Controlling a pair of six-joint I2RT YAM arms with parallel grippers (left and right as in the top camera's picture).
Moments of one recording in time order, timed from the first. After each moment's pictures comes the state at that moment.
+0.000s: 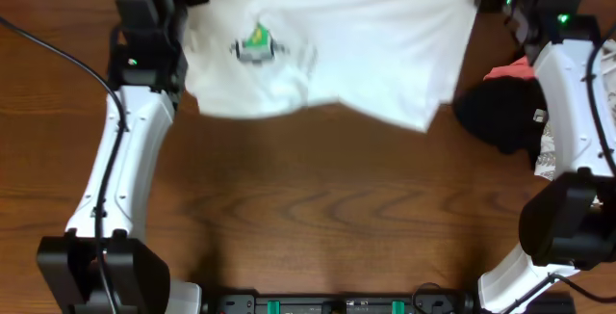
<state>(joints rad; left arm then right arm) -0.04 1.62 1.47 0.01 -0.08 -0.25 -0.08 1.86 1.77 -0.39 -0.21 0.03</state>
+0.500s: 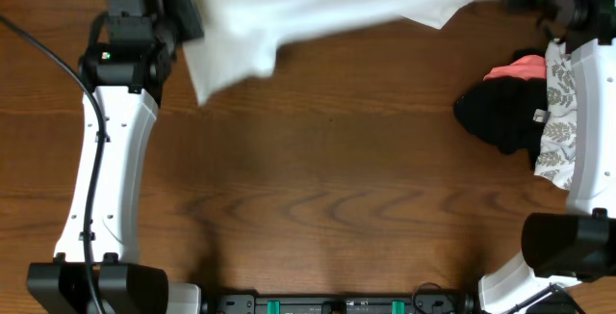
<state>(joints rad) -0.02 1.59 1.60 -0.76 -0.03 -0.26 -0.09 1.81 2.02 -1.04 -0.14 0.01</state>
